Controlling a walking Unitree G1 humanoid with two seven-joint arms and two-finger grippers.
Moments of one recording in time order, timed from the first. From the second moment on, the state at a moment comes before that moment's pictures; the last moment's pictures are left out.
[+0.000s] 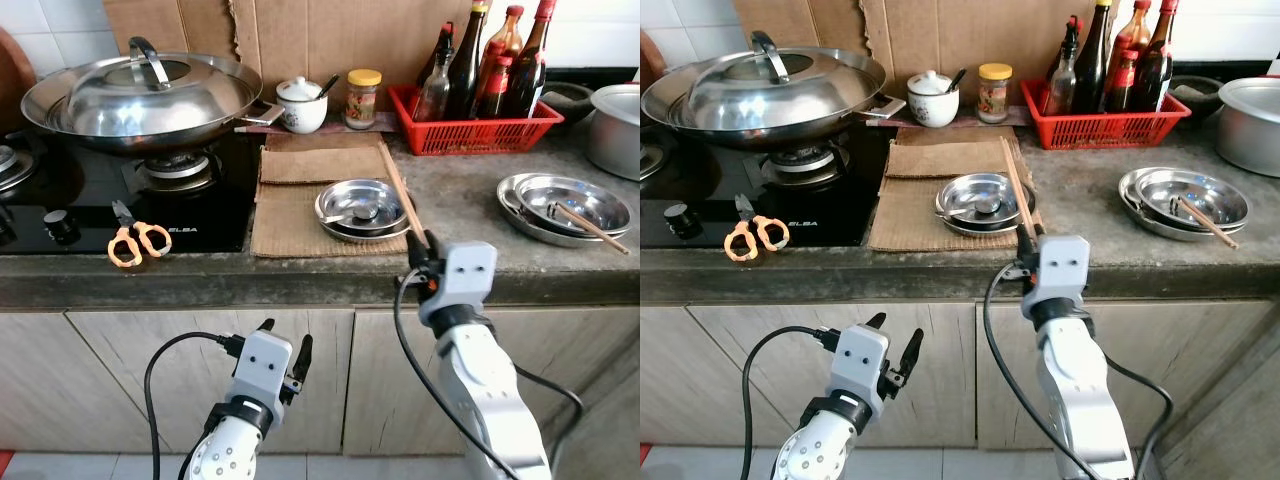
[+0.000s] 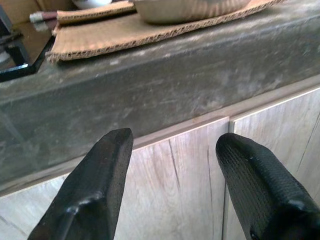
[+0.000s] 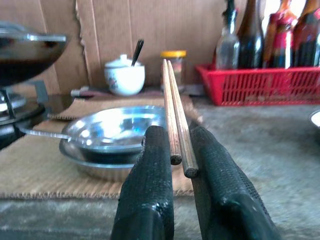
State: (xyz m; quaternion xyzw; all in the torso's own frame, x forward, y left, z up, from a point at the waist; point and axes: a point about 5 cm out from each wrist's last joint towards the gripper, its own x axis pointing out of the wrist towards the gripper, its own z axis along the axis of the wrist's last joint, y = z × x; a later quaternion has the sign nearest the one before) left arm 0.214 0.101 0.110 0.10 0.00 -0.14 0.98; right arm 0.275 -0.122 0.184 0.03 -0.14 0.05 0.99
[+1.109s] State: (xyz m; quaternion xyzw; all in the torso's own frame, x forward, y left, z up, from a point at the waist) left arm 0.213 0.106 0.114 0.12 -0.02 -0.12 0.99; right arm 0.274 -0.108 0.188 0.04 -0.13 0.07 0.99
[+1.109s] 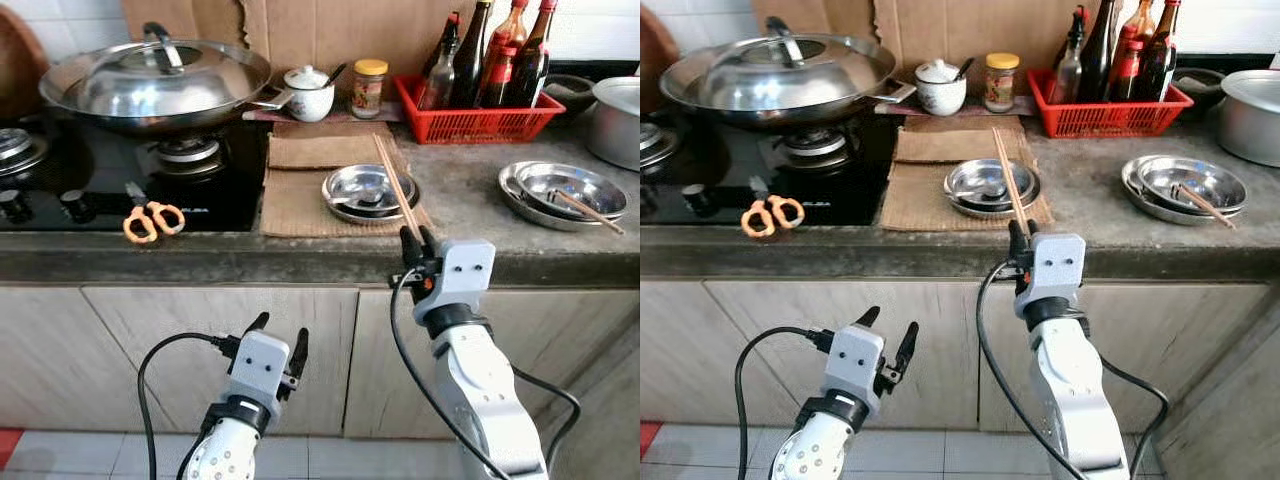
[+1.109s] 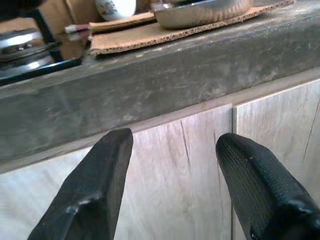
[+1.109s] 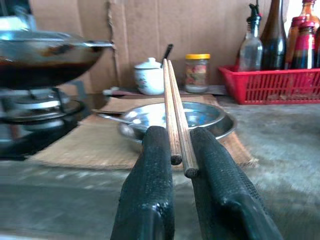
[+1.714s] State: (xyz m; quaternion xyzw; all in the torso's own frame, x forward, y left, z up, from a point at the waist) left arm 0.211 0.106 0.110 0.12 -0.01 -0.12 0.99; right arm 0.262 -0.112 0.157 0.01 -0.07 0.08 0.99
